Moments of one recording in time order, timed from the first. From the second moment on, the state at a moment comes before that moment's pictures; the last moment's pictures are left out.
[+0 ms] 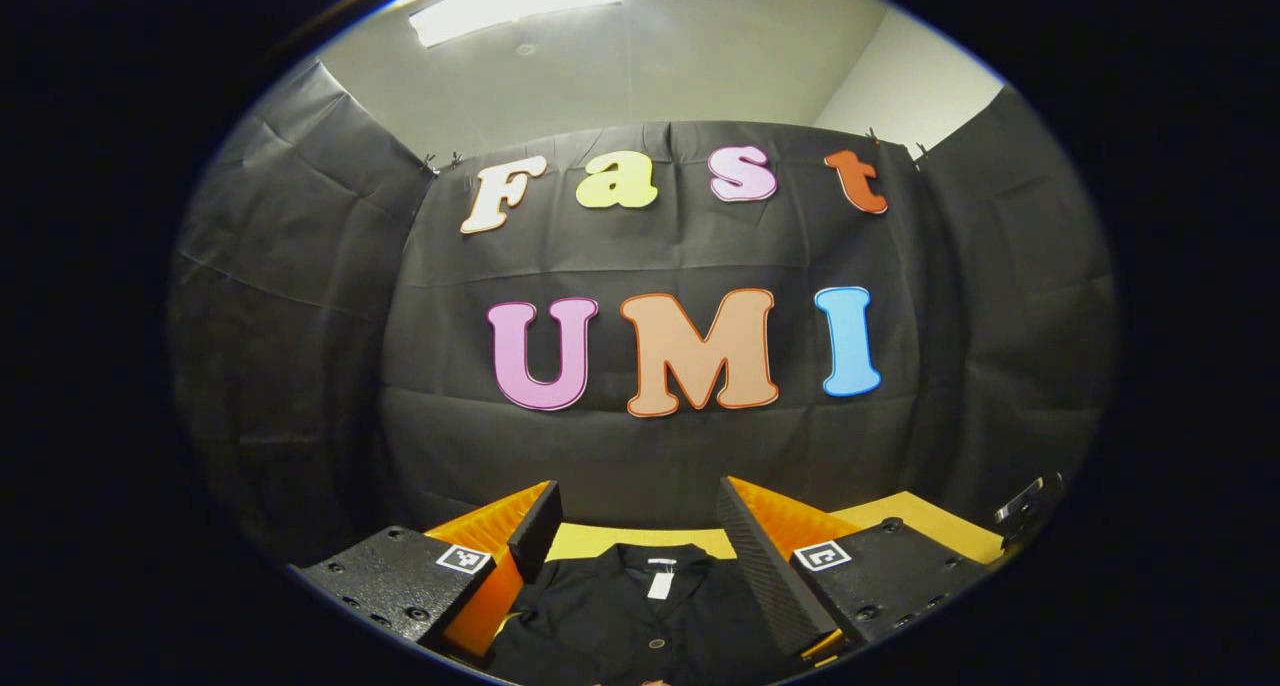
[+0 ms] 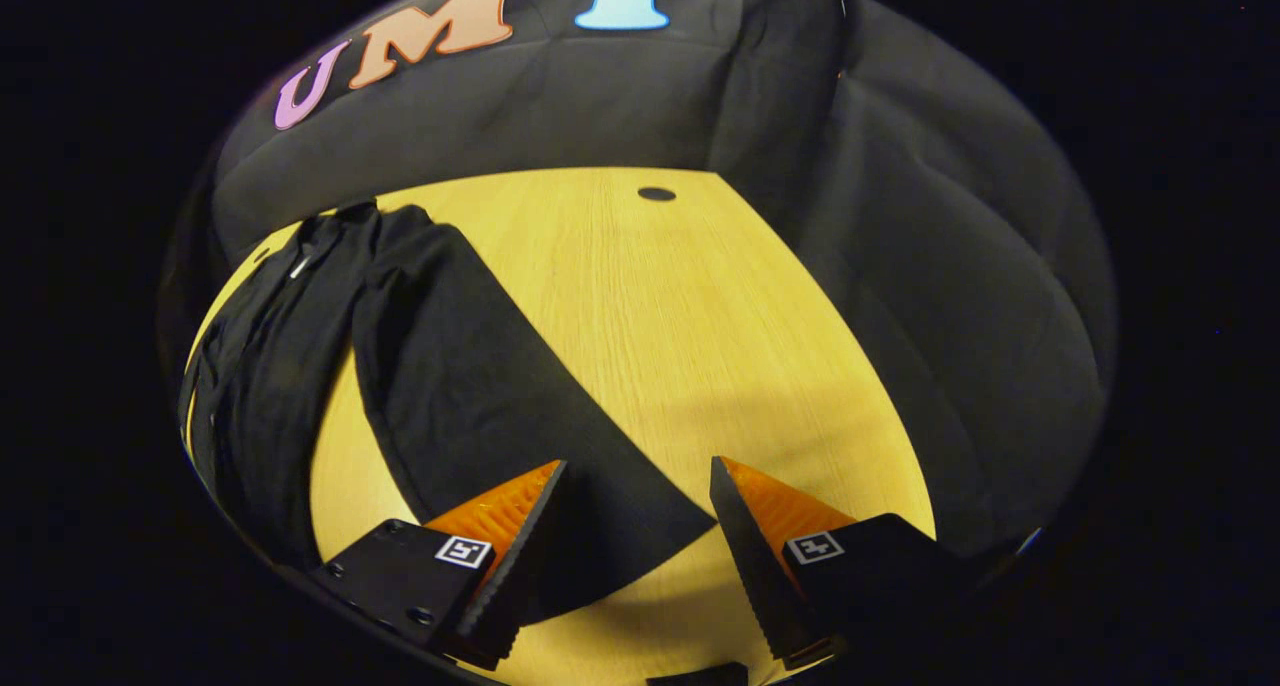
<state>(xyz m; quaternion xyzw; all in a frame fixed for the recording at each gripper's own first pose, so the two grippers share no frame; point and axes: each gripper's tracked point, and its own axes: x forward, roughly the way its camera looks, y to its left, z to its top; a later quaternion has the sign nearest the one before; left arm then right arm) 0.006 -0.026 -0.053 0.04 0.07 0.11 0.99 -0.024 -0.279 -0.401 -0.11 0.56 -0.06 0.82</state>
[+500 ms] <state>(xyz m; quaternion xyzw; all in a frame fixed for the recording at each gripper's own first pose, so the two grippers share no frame) 0.004 -0.018 -0.047 0.05 0.07 0.11 0.99 -0.030 -0.244 -0.409 -0.05 0.57 -0.04 0.82</state>
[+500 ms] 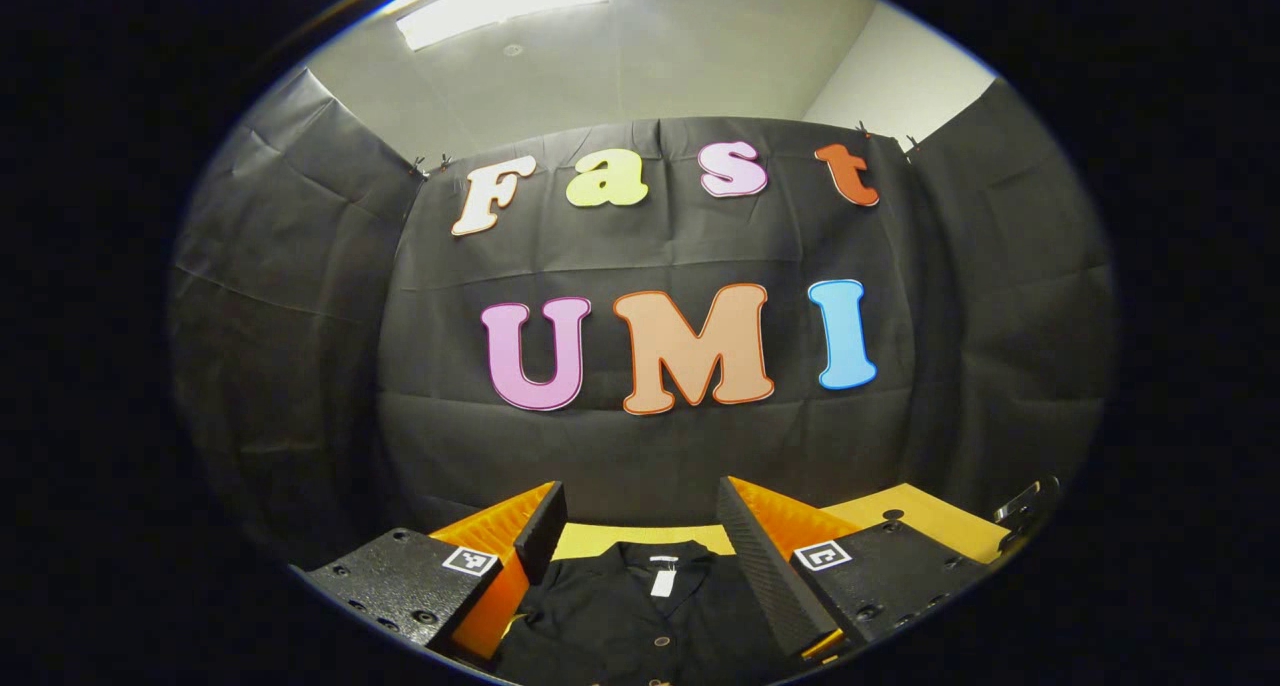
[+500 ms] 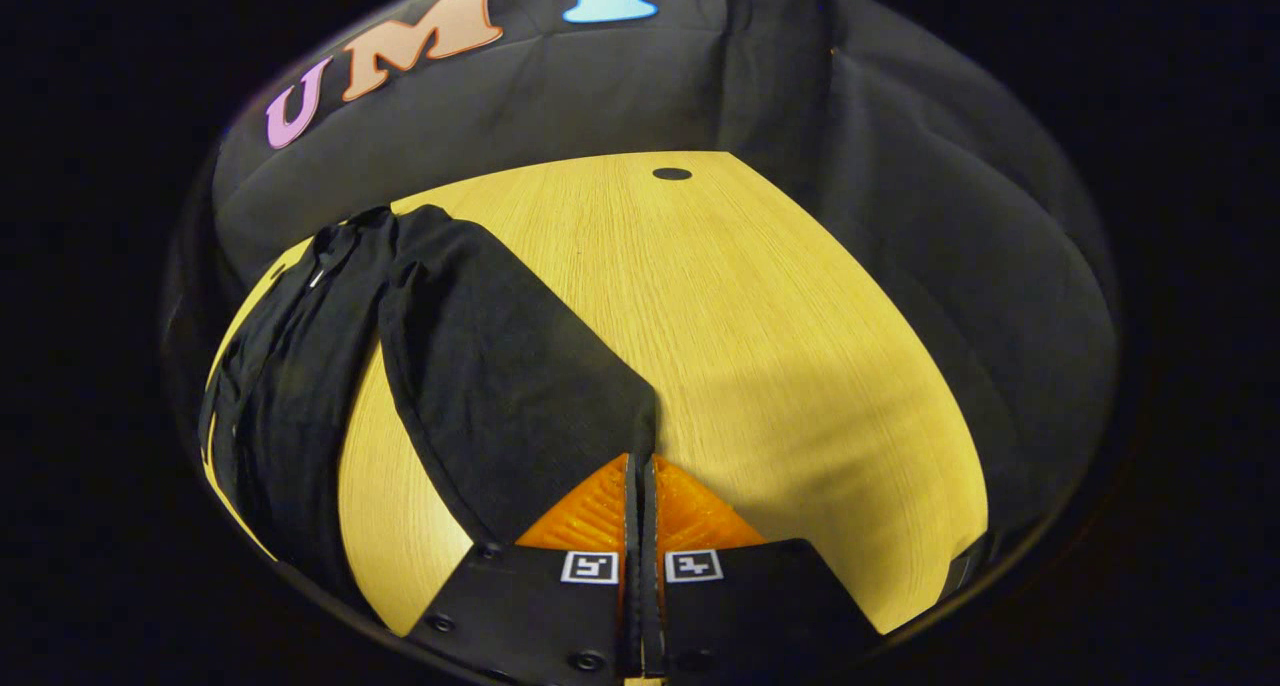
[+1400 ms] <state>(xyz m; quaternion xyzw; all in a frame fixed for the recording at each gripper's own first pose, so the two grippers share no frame) -0.038 0.182 -0.045 0.03 0.06 0.16 0.99 0.058 0.079 -0.263 0.00 0.40 0.11 0.91</state>
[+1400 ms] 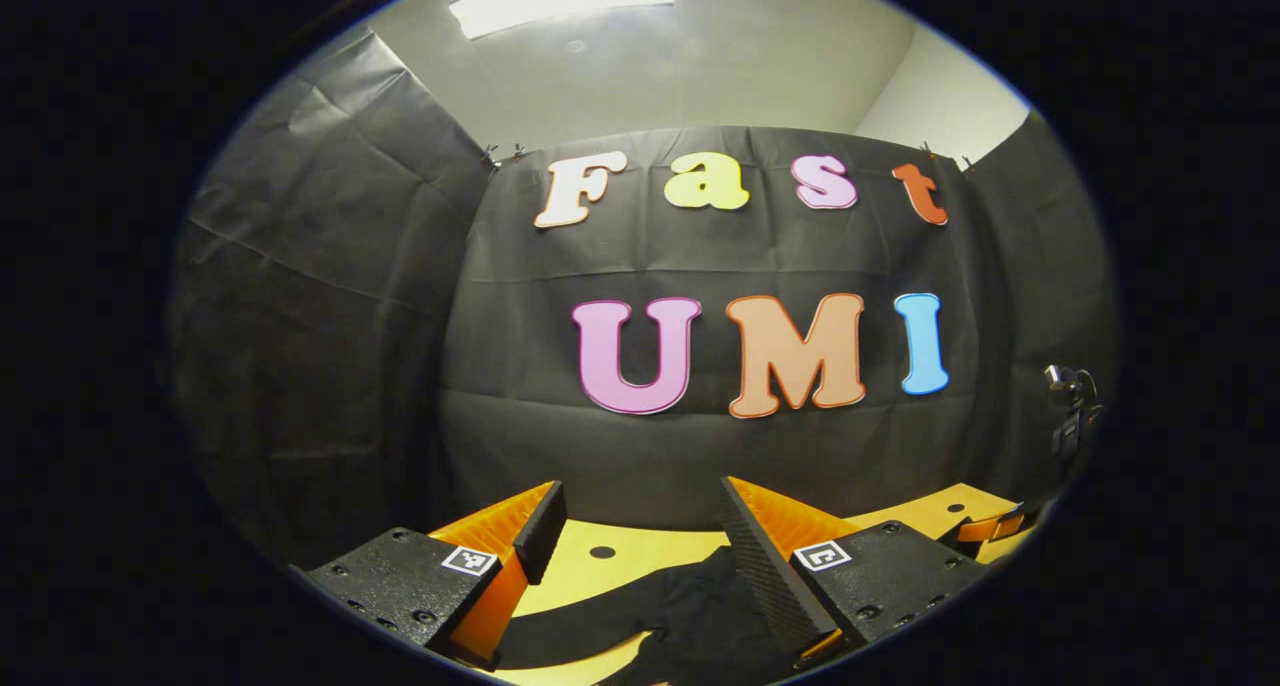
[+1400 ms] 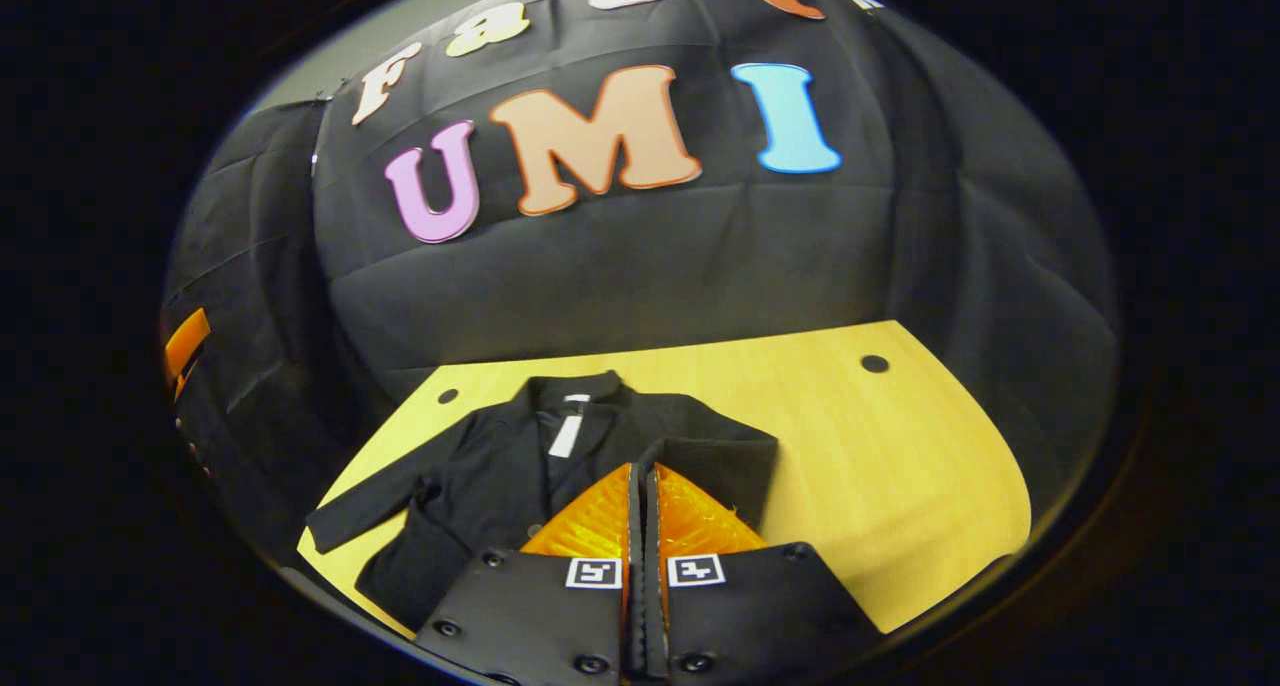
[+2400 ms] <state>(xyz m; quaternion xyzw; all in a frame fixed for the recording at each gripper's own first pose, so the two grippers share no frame) -0.091 0.369 -0.153 0.02 0.17 0.23 0.96 0.106 0.356 -0.351 0.01 0.42 0.20 0.88</state>
